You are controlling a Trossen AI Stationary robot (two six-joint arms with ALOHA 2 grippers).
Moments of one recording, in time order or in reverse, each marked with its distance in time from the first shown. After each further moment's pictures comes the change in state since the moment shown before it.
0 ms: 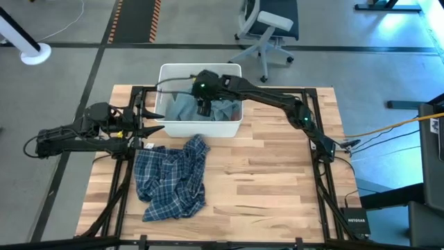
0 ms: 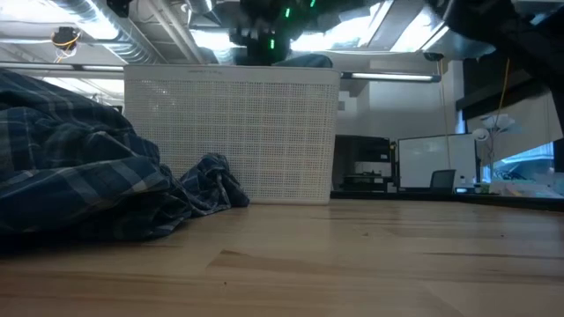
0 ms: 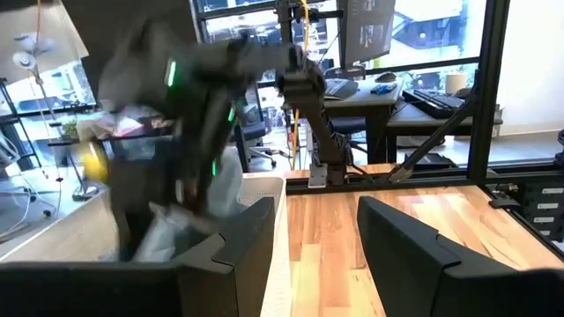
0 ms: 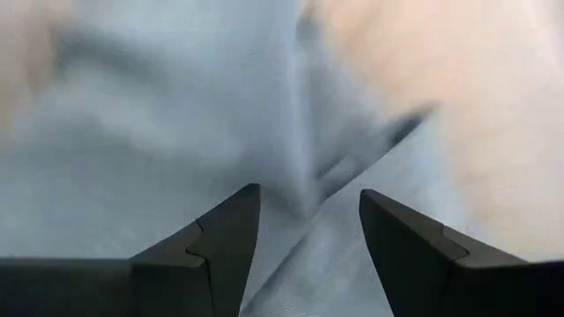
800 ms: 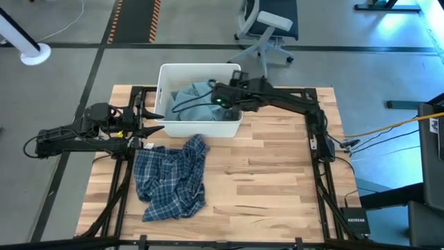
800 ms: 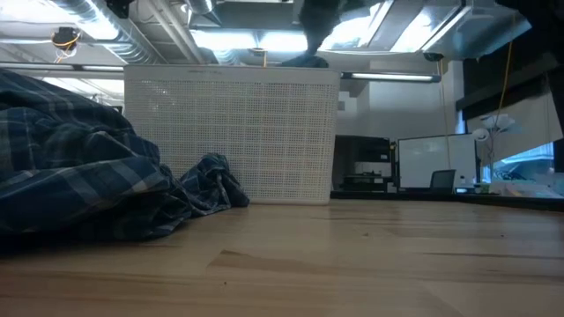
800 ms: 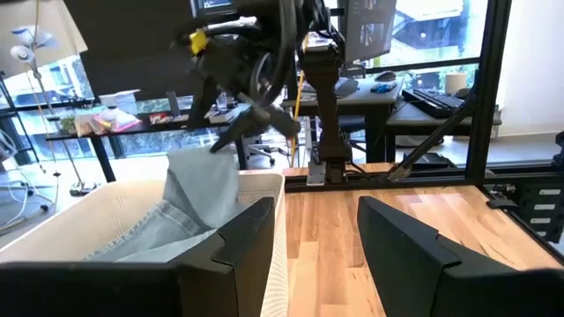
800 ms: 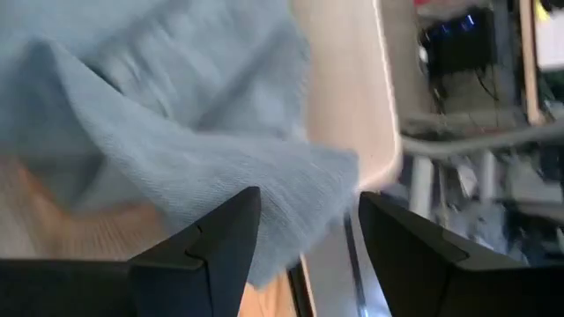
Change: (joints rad) left arm 0.000 0.000 0.000 -0.006 0.000 -0.014; right arm 0.149 -0.234 0.004 -0.562 0.503 0.124
